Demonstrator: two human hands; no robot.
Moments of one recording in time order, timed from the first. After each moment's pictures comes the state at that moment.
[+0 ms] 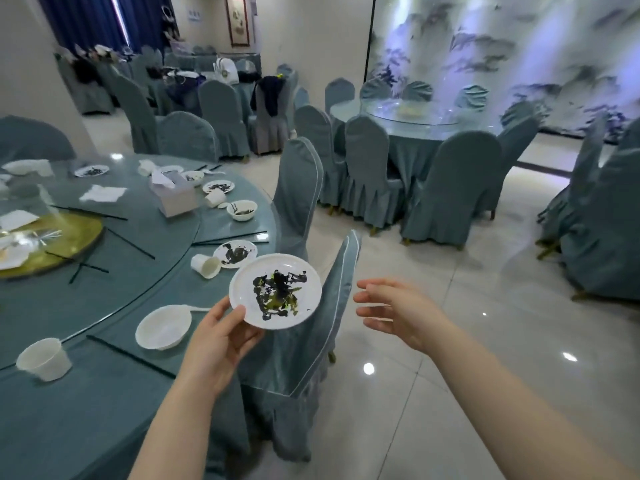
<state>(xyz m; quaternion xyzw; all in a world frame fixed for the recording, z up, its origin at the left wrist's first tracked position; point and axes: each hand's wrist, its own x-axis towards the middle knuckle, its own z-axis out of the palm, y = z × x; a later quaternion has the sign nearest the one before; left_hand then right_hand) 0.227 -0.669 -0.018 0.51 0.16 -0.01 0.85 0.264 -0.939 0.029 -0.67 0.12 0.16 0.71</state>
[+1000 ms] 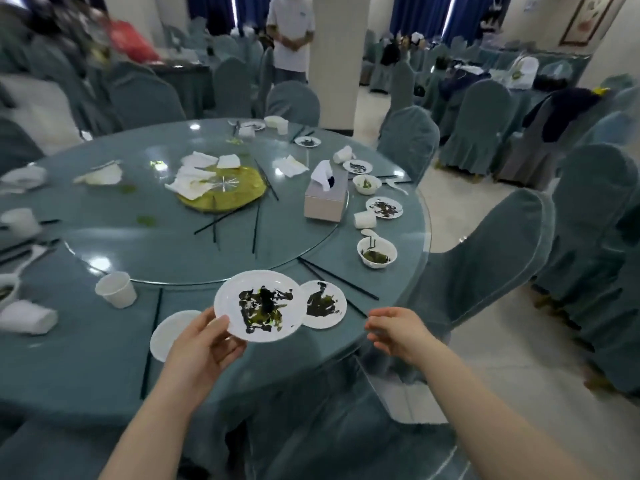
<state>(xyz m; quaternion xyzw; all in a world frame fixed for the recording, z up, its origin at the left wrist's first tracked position) 0.442 -0.665 -0.045 0.40 0.41 0.33 0.75 0.714 -0.802 -0.066 -0.74 -0.08 0.45 0.50</state>
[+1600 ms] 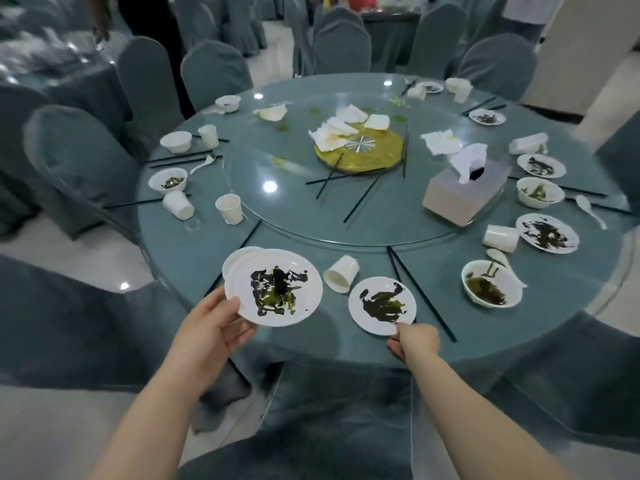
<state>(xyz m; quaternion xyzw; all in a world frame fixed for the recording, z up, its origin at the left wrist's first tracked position) 0.475 -0.731 -0.054 0.26 0.55 0.52 0.60 0.778 -0.682 -0.190 -0.79 -0.11 0.48 0.38</state>
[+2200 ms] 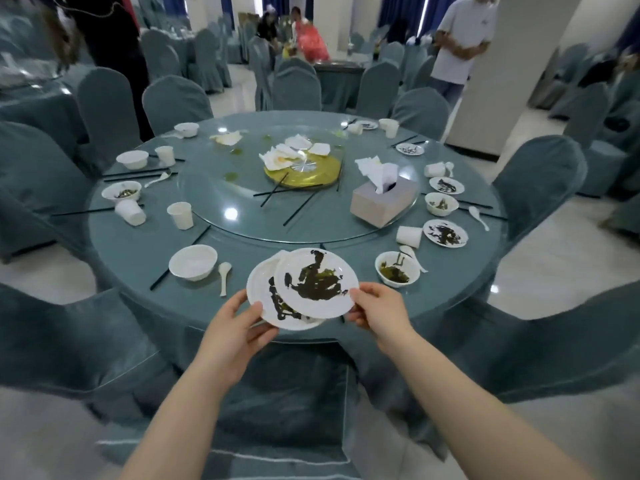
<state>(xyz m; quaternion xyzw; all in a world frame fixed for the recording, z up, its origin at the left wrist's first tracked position) 0.623 -0.830 -0.047 0.28 0.49 0.49 0.66 0.850 -0.806 -0.053 -0.64 -0.33 0.50 0.48</state>
